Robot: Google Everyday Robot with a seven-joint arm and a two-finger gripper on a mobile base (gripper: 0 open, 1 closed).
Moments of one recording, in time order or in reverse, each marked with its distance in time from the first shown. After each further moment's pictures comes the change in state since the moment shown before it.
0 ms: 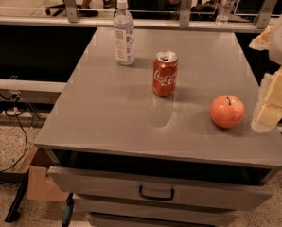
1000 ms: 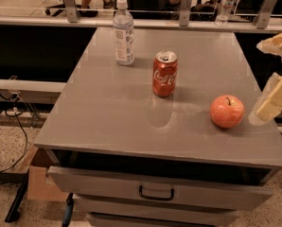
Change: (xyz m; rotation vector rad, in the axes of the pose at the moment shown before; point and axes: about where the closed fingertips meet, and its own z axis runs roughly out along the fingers) arm 0.011 -0.023 0.017 0.030 -0.258 0.104
